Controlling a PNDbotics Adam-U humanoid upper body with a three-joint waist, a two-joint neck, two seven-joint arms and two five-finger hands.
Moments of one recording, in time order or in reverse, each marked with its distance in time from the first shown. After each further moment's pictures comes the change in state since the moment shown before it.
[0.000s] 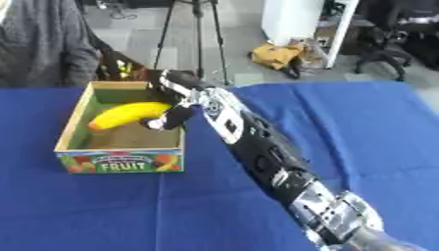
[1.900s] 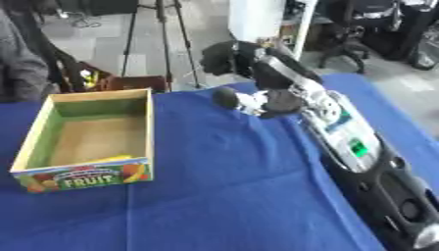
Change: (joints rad) left arm 0.060 0.037 0.090 0.024 -0.051 -0.025 0.118; right arm 0.337 -0.180 -0.072 -0.753 -0.865 0.187 0.083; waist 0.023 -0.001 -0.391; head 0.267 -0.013
